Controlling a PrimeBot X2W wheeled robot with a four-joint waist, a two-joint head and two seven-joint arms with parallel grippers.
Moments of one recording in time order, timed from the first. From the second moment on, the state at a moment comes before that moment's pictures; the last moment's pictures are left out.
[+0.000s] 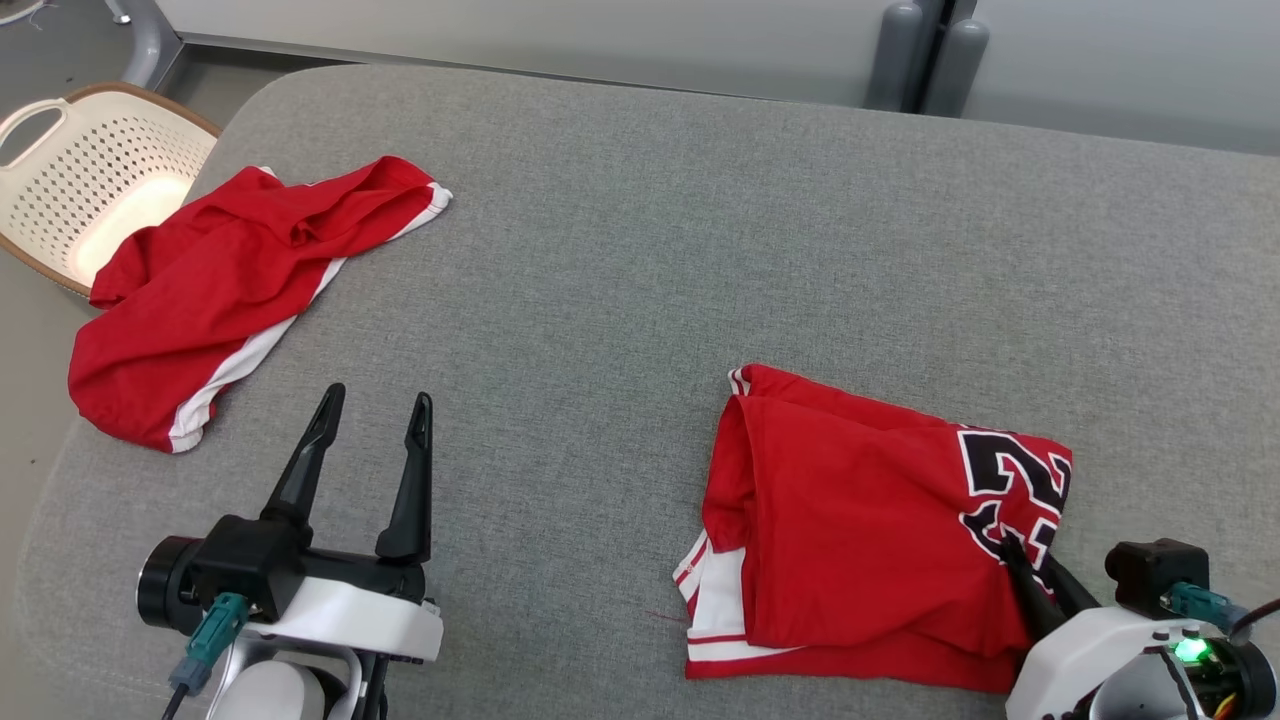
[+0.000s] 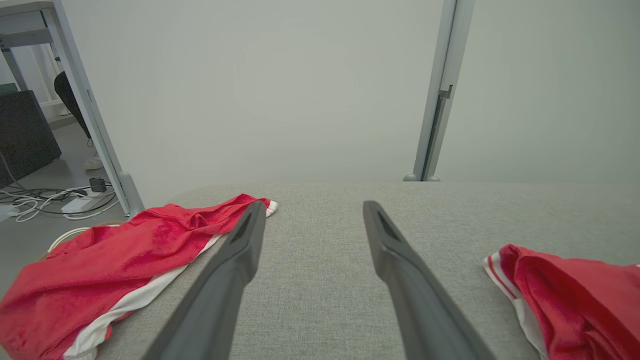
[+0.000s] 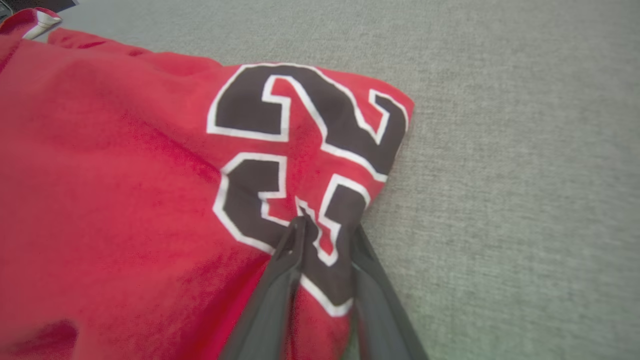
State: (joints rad) left arm -0.11 0.14 -0.18 0.09 -0.25 0.01 -0.25; right arm -0.04 -0.12 0.04 0.31 0.21 0.13 0.16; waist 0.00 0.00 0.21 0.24
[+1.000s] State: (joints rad) left arm -0.26 0.21 -0.22 -0.07 -0.19 -0.05 -0.22; right arm -0.29 -0.32 0.16 0.26 0.26 0.13 0.13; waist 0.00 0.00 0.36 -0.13
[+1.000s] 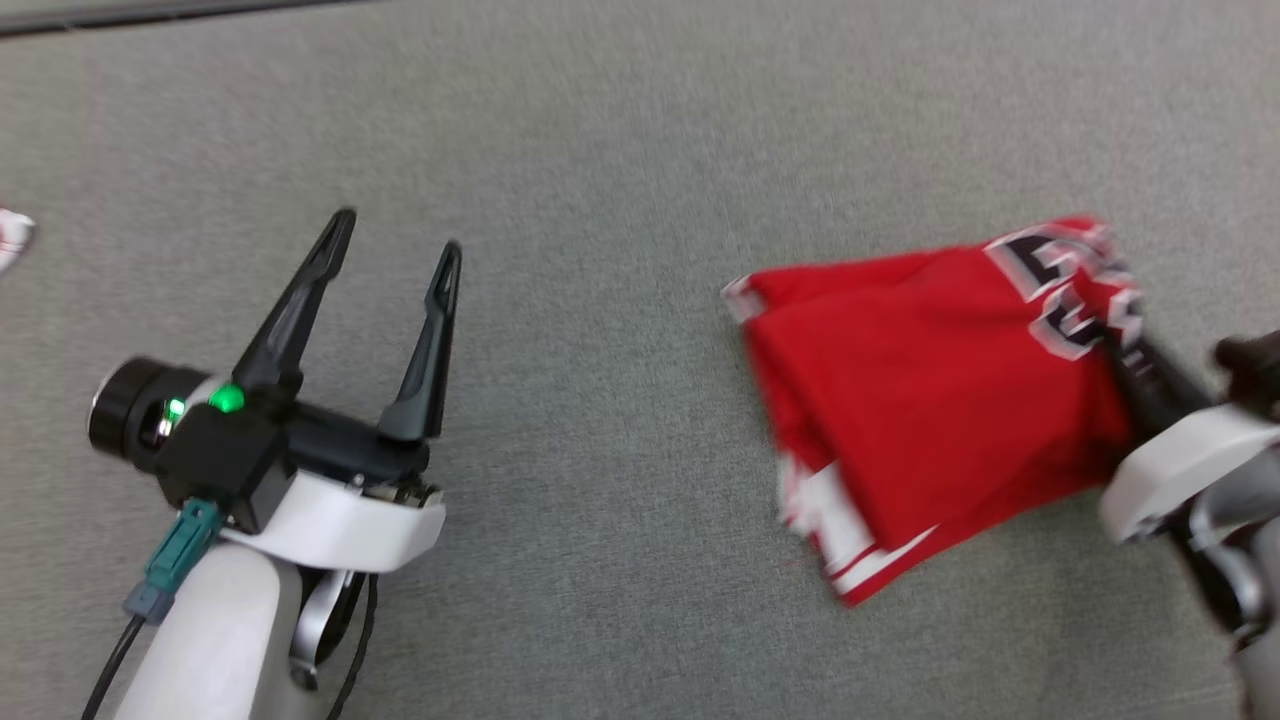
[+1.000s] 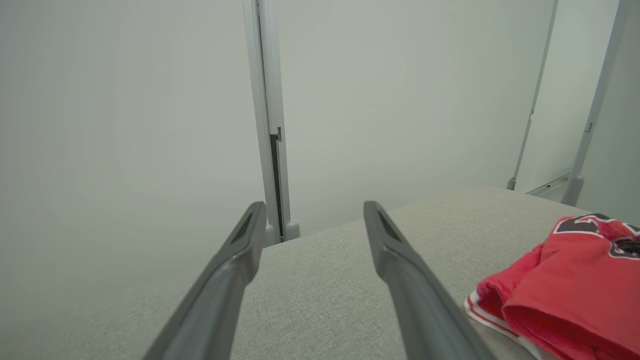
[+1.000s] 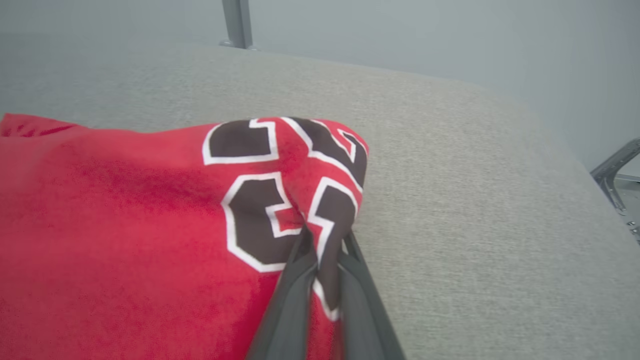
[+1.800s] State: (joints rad) left arm -0.51 0.23 -0.34 -0.07 -0.16 -0.10 -0.24; right arm -0.58 -0.58 -0.26 0.57 0.16 0.13 -0.07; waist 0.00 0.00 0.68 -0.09
